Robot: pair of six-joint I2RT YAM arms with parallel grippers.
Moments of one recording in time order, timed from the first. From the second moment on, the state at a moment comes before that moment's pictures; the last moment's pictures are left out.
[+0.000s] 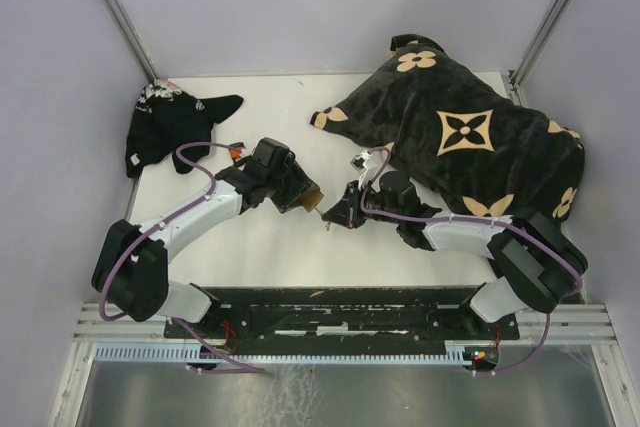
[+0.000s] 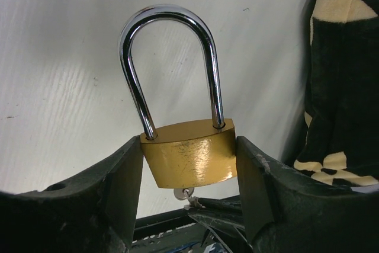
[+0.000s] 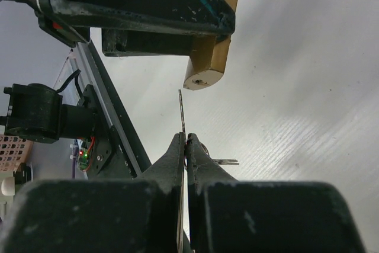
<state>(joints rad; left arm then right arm) -0.57 1.42 0.96 -0.43 0.03 -1.16 0.72 1.48 0.58 0.56 -0.44 0.61</state>
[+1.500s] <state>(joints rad) -0.57 1.38 0.86 -0.31 0.05 -1.16 0.69 1.59 0.61 0.60 -0.49 0.83</state>
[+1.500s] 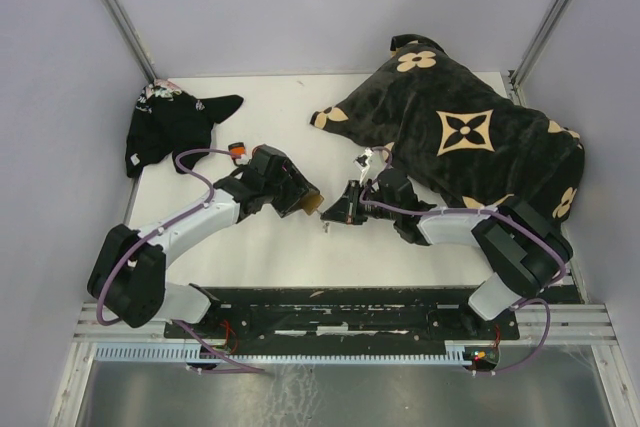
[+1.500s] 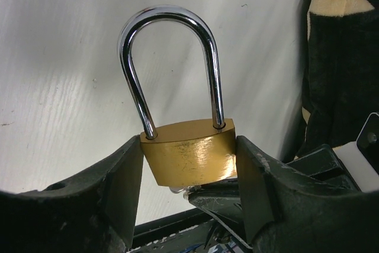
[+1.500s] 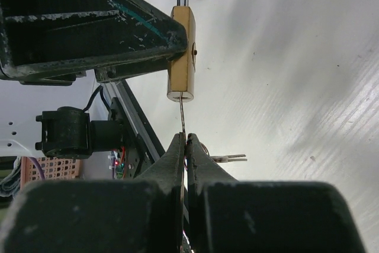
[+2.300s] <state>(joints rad) -0.66 1.36 0.76 -0.19 -0.03 -1.20 0.67 1.63 0.62 0.60 -0.49 0.84</state>
